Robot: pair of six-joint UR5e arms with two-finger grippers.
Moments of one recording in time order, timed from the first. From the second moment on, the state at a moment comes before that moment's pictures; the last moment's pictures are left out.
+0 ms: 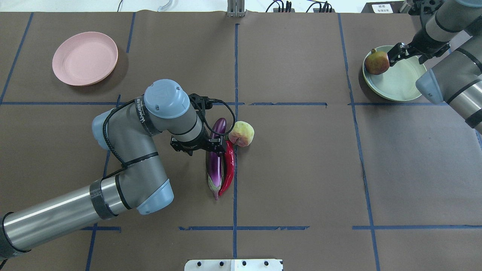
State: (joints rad) left arm -0.53 -2.25 -1.53 -1.79 -2.04 -1.16; right arm 1.15 -1.13 1.31 -1.29 2.11 0.57
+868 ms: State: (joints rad) left arm -0.52 -2.26 -1.49 -1.83 -2.02 -1.16; right arm 1.15 -1.13 1.32 -1.29 2.11 0.59
